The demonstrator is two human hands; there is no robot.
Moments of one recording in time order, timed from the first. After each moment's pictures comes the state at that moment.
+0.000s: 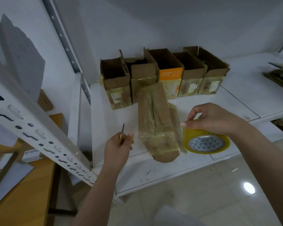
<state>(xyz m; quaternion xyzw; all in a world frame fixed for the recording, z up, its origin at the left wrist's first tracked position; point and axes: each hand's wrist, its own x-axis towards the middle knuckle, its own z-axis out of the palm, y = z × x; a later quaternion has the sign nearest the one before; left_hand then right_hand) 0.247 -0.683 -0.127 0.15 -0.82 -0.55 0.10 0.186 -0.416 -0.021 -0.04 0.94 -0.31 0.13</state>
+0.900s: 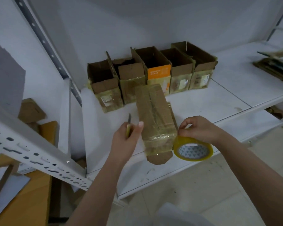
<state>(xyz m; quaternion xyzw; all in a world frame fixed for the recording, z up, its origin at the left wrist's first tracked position) 0.231 -0.647 -0.095 0.05 -0.81 -0.58 0.04 0.183 -0.395 -0.095 0.00 0.90 -0.41 0.15</state>
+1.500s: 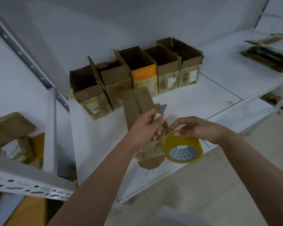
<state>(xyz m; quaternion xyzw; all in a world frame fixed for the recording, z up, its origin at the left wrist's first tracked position) 0.180 -0.572 -0.070 -0.14 -0.76 -0.61 -0.16 0.178 -0.360 -0.099 -0.05 0.79 -0.55 0.25</state>
